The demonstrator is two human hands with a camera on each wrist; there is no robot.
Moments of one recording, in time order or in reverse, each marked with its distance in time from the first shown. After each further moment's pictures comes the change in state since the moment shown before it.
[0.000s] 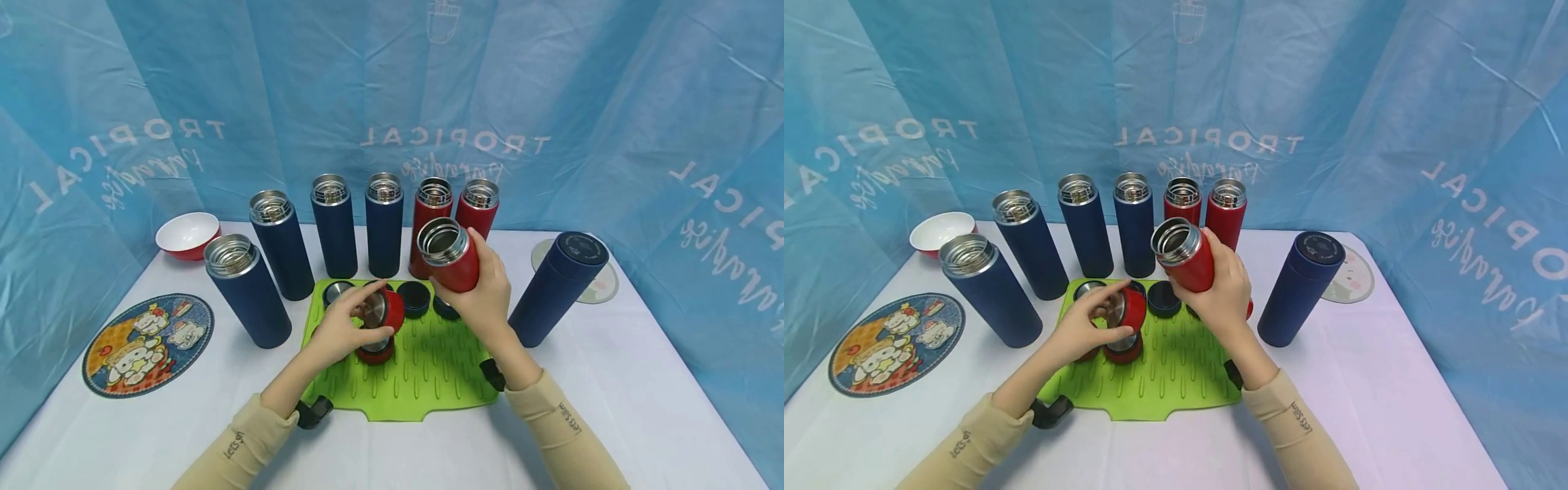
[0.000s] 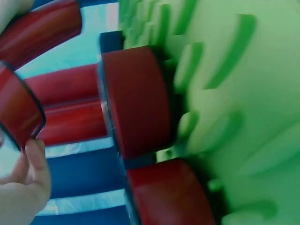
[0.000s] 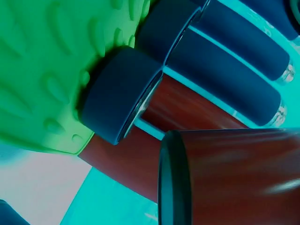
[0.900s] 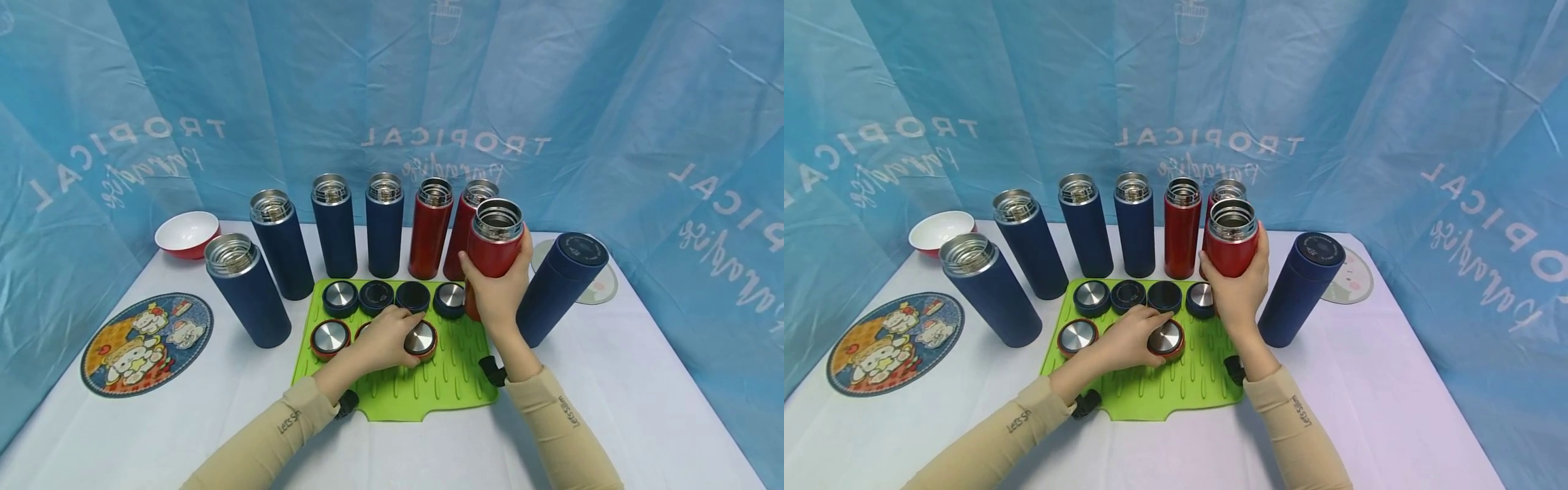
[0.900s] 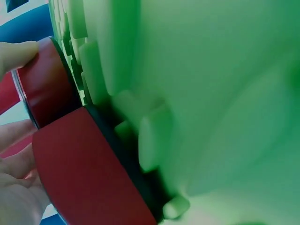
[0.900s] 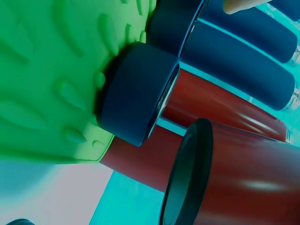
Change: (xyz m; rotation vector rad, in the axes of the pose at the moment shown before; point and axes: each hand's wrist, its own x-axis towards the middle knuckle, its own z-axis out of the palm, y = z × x) left_hand 0.027 -0.003 0.056 0.686 -0.274 0.170; right_hand 0.008 0.011 -0.003 0.277 0.197 0.340
